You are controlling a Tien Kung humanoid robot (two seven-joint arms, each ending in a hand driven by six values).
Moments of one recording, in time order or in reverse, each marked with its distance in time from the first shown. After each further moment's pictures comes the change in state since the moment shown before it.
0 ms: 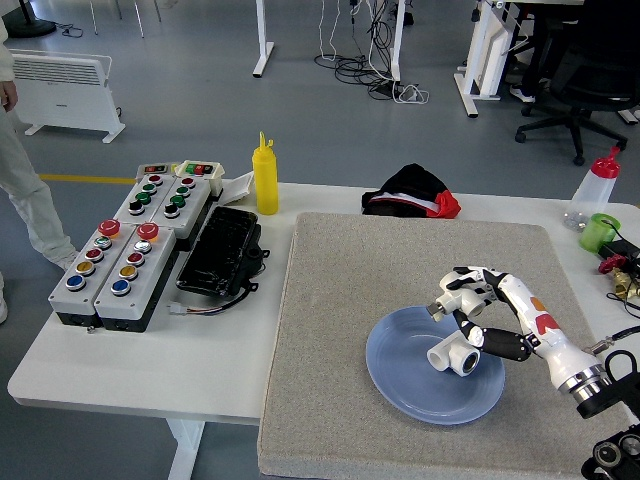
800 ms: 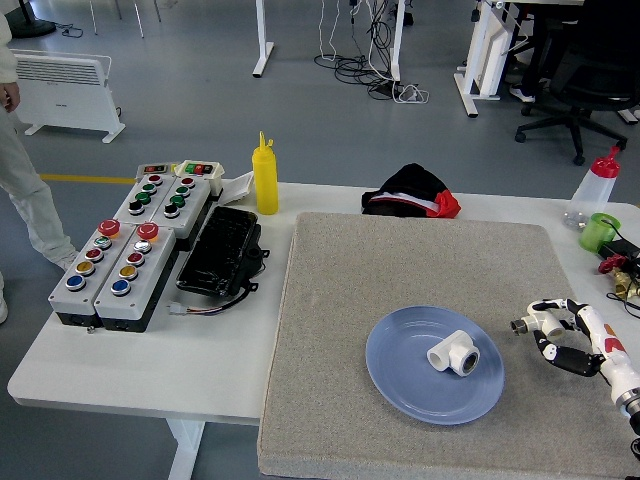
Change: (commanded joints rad) left arm 0.002 -0.005 -0.007 -0.002 0.011 -0.001 0.007; right arm 0.016 0.073 0.164 -0.480 0.136 0.005 0.038
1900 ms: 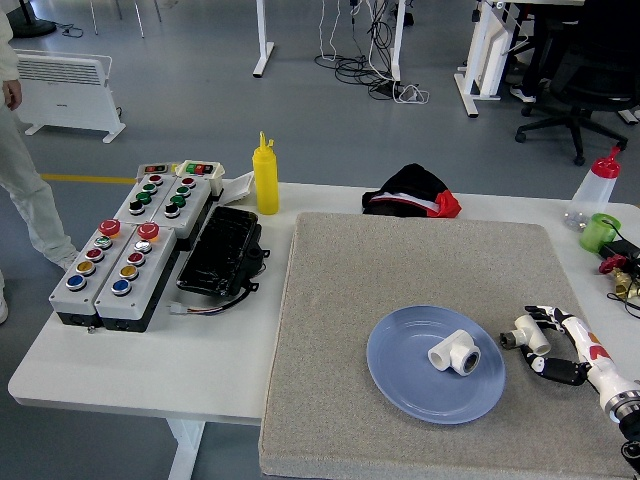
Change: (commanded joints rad) left arm -0.002 -0.001 0.003 0.000 -0.006 0.004 -0.003; right arm 0.020 0.018 -0.056 -0.046 -0.030 0.031 -0.046
